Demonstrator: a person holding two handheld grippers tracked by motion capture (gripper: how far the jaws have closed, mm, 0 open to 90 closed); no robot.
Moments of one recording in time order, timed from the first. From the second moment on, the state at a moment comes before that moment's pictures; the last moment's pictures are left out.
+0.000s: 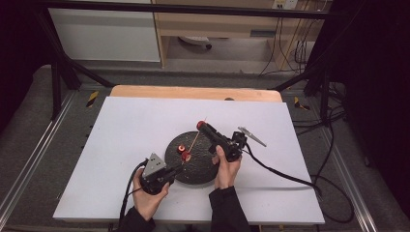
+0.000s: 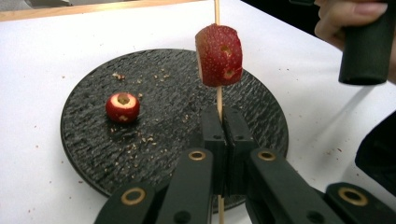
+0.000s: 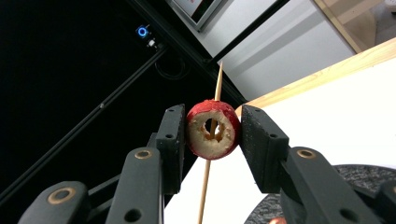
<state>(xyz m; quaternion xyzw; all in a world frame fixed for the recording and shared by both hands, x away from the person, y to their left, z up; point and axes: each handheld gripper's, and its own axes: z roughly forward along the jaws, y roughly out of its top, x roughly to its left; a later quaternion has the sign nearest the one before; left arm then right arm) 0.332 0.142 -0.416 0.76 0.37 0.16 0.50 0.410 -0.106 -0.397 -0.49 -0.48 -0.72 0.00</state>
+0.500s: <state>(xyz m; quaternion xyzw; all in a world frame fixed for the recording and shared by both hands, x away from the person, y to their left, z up) 0.346 0.137 -0.408 0.76 0.37 0.16 0.51 0.403 -0.101 -0.404 -0.49 -0.49 -0.72 0.00</state>
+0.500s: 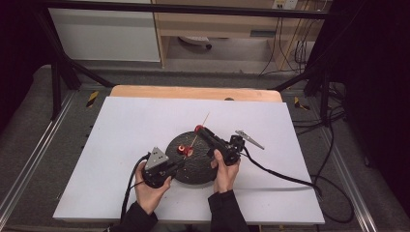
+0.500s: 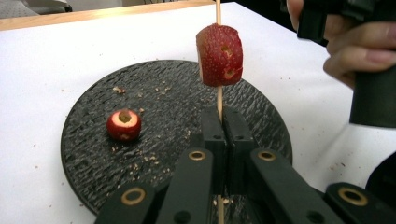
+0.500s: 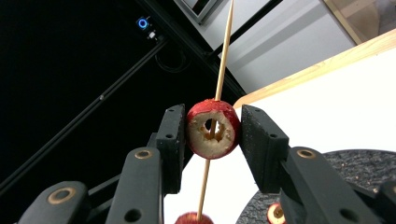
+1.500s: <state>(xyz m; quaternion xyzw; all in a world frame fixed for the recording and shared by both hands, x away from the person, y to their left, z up) 0.360 0.132 -0.406 0.77 0.36 0.14 0.50 0.392 -0.099 -0.415 -0.49 -0.53 -0.69 -0.01</state>
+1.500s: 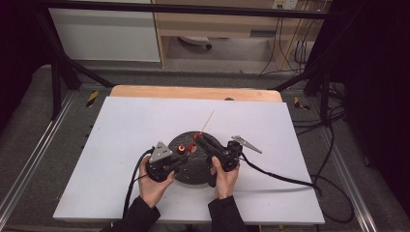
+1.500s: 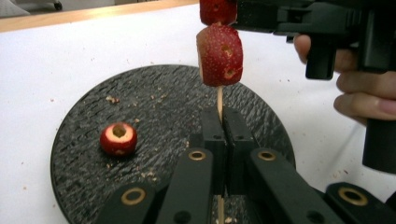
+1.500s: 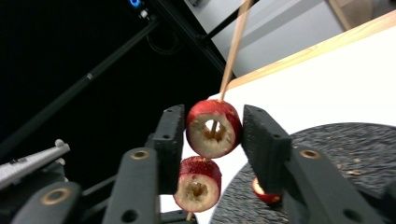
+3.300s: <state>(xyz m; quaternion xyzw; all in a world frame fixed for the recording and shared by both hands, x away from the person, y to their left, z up) 0.324 0.264 -0.431 0.80 0.39 0.14 0.44 0.426 -0.069 -0.391 -0.37 -0.83 -0.41 -0.07</state>
